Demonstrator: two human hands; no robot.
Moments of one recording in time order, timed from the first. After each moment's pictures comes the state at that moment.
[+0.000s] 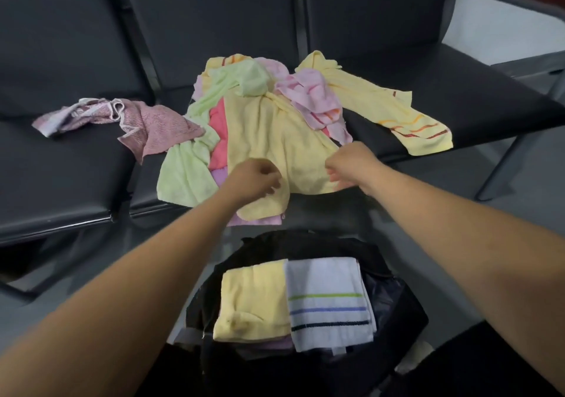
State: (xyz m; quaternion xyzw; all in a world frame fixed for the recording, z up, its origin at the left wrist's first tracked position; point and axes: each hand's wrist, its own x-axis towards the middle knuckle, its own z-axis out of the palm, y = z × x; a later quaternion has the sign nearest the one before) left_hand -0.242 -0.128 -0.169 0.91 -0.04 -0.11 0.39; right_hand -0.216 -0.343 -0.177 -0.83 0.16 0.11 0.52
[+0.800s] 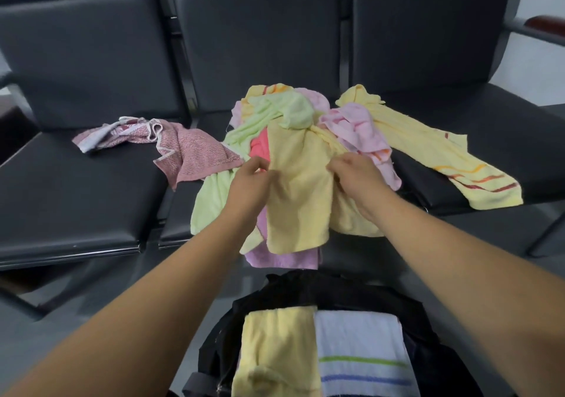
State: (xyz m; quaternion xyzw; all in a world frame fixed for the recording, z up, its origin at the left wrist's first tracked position) left_hand -0.193 -0.070 -0.157 0.76 0.11 0.04 0.65; right_hand -0.170 -0.260 -0.154 -0.79 0.05 0.00 0.61
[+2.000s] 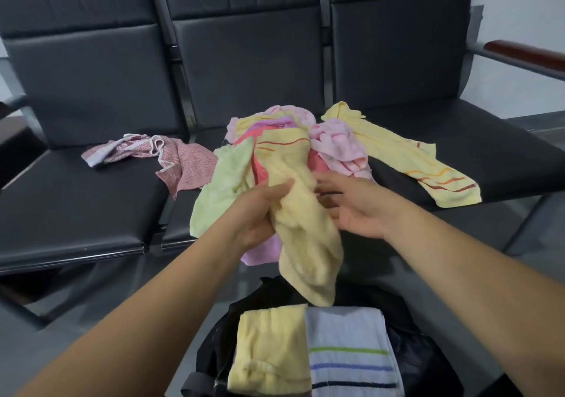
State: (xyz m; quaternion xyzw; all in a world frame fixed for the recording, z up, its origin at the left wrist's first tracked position) left_hand -0.256 -0.102 -0.122 0.52 0.06 -0.20 0.83; right_hand -0.251 -0.289 -0.106 -0.59 0.02 0.27 0.76
